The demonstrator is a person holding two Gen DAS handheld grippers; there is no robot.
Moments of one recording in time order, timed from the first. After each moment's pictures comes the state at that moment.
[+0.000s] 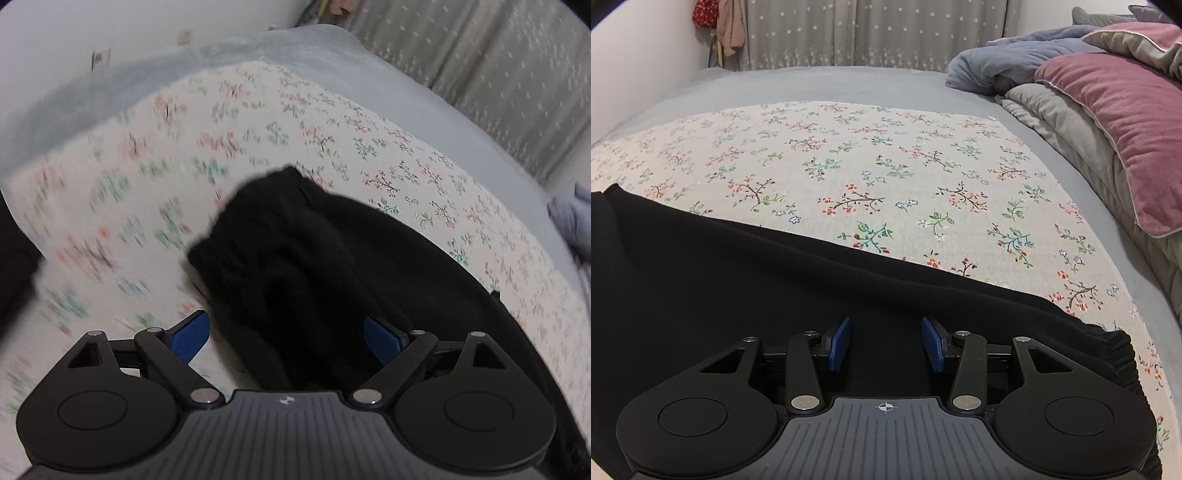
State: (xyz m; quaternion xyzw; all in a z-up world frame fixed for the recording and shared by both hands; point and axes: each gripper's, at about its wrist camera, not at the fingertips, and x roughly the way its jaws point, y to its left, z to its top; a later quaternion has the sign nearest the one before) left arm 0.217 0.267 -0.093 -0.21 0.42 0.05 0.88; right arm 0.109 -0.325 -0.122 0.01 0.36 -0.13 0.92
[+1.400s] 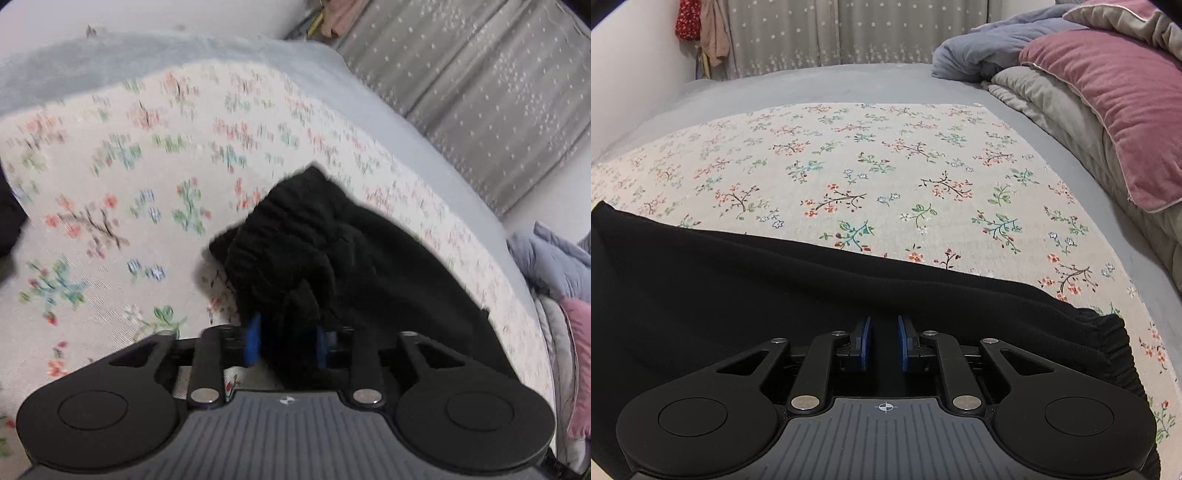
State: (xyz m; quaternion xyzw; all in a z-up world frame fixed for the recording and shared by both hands) left arm 0.189 0.319 -0.114 -0.27 0.37 -0.01 0.89; right arm 0.104 -0.340 -0.121 0.05 0.37 -0.13 0.92
